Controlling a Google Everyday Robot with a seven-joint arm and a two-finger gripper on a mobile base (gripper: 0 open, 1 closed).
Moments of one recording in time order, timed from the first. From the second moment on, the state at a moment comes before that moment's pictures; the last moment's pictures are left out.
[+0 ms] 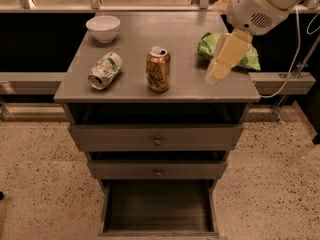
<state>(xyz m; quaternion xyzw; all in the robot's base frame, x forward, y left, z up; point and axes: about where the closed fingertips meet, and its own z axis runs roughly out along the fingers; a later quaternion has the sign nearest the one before) 0.547 -0.113 1.006 -0.64 0.70 -0.01 0.31</state>
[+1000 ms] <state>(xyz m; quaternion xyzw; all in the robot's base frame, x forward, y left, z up) 0.572 -0.092 0.996 -0.63 0.66 0.09 0.40</state>
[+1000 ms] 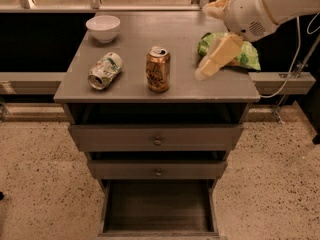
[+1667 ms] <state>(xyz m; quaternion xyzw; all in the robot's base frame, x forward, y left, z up) 0.596 -0.011 0.956 -0.61 0.58 0.27 0.47</state>
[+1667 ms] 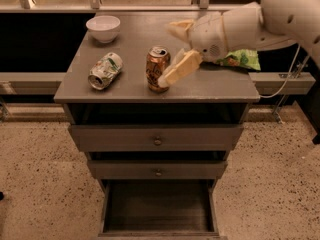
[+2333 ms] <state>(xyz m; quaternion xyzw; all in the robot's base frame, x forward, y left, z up) 0.603 0.031 0.933 -0.58 0.56 0.32 0.49</state>
